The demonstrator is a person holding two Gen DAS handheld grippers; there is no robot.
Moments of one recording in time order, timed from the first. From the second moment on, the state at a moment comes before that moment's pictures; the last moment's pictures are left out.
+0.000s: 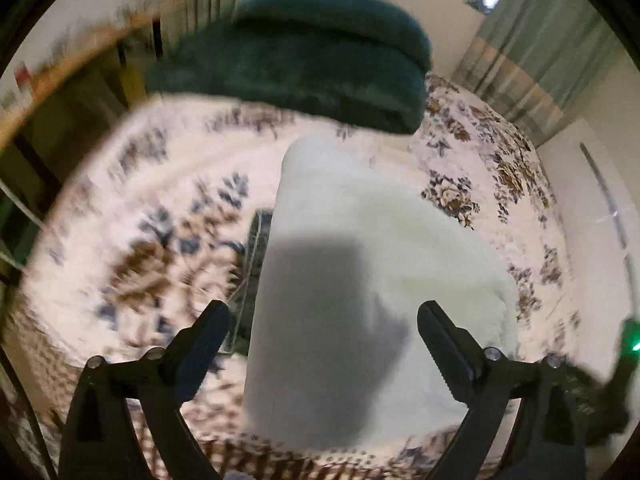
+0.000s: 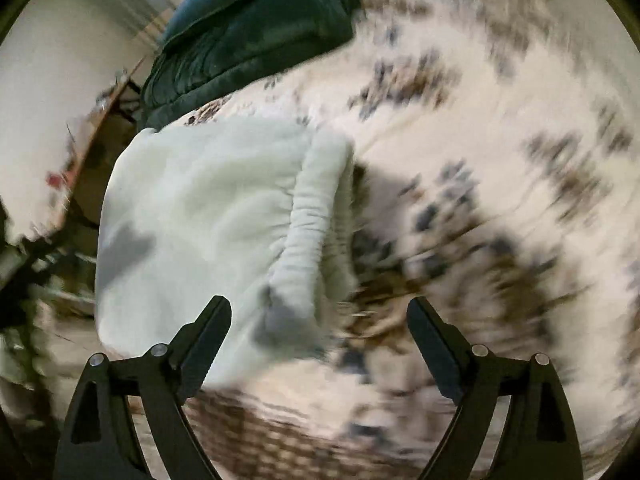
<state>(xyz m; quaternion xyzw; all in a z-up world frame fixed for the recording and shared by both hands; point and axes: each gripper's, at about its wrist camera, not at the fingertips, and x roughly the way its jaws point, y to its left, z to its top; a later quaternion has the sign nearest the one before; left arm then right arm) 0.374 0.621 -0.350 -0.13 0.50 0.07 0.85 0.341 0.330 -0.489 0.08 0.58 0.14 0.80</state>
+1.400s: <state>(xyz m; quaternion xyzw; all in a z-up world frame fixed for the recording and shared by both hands) 0.013 0.272 -0.061 -0.10 0.33 0.27 0.90 -0.006 0.082 0.025 -0.06 0.33 0.30 0.89</state>
